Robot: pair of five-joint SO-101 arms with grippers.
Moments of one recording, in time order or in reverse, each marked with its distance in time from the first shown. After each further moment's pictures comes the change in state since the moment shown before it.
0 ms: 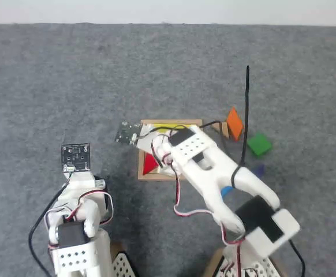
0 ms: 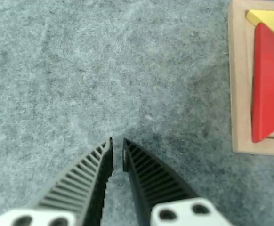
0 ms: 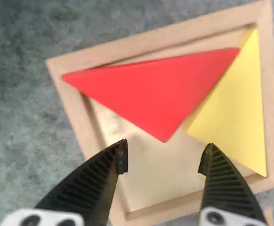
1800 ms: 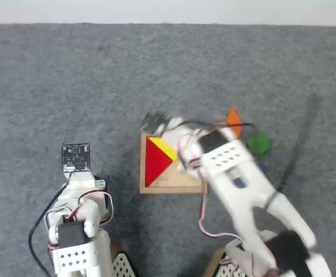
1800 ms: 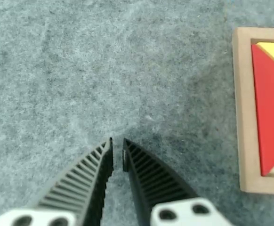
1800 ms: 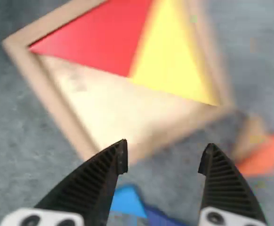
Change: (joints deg) left arm 0.0 0.0 0.0 0.0 0.0; right arm 10.1 -22.5 6.3 12.7 -6.2
